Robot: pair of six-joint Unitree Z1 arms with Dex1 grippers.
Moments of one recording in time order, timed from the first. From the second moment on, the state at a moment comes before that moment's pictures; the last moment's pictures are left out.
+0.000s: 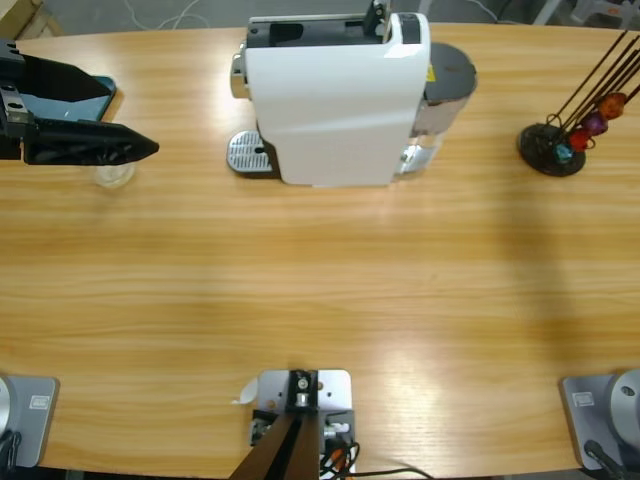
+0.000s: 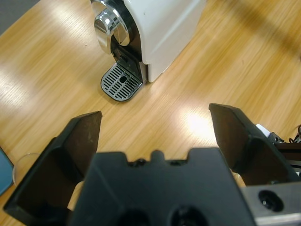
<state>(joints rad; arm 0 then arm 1) -0.74 1.29 -1.06 0.51 -0.11 0.05 0.10 1.22 -0.80 0.18 -0.20 0.07</state>
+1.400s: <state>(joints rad) -0.76 1.06 -0.93 0.58 -0.04 0.06 0.80 1.75 -1.61 0.50 0.31 -0.60</state>
